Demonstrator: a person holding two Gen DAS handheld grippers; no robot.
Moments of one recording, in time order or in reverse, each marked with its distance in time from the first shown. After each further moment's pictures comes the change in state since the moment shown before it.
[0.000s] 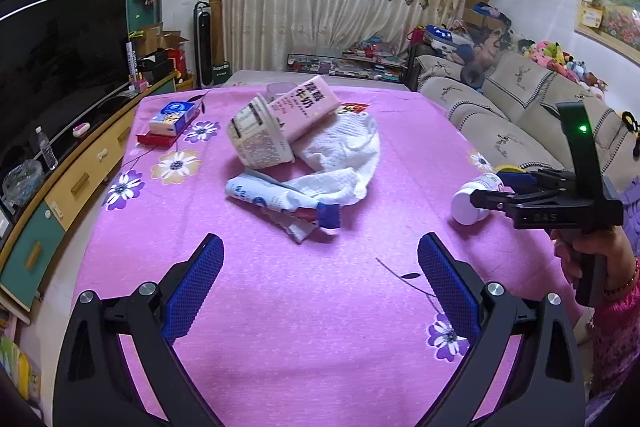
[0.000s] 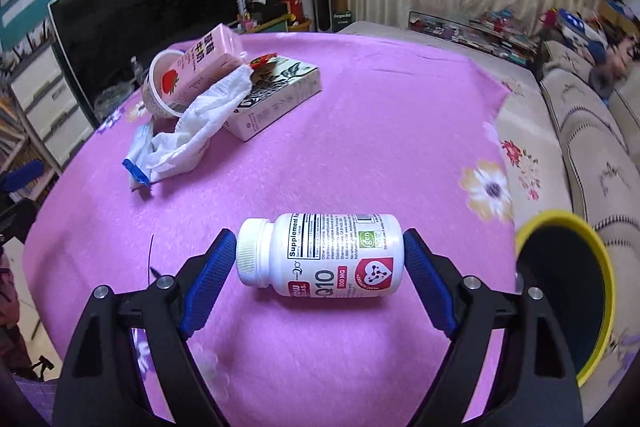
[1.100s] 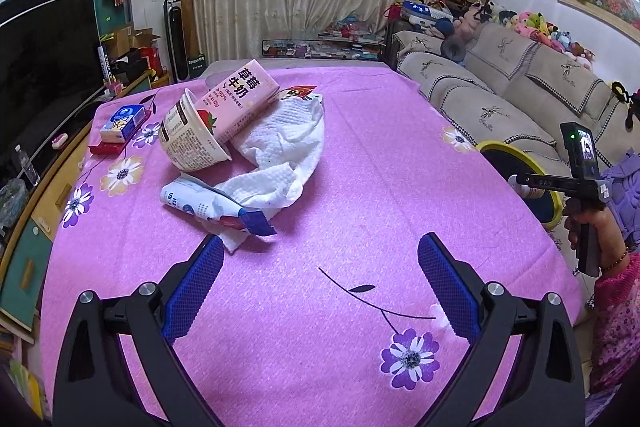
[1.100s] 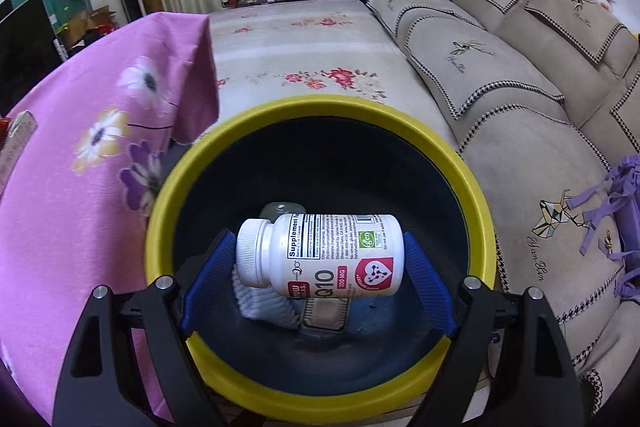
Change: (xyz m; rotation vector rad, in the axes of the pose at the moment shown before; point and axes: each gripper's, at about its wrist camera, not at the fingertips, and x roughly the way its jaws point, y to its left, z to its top) left arm 0.038 -0.046 0.010 0.076 0.068 -0.039; right arm -0.006 -0.219 -0.079 0.435 0.064 -0.447
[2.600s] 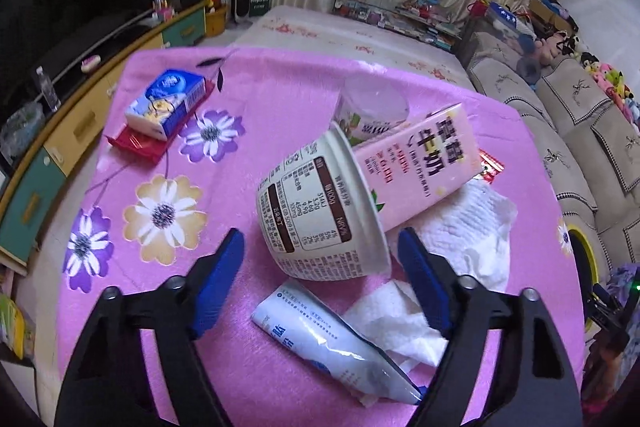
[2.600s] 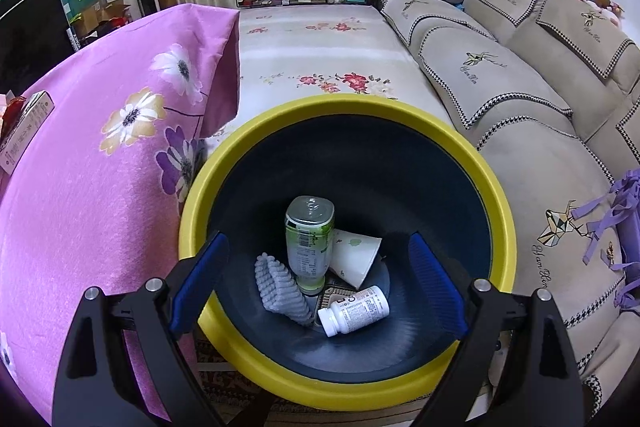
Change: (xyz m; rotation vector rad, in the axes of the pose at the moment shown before) left arm 0.122 0.142 0.087 -0.283 0.184 0.096; right arm -0.006 0.025 -0.010 -0.053 -0.018 0.030
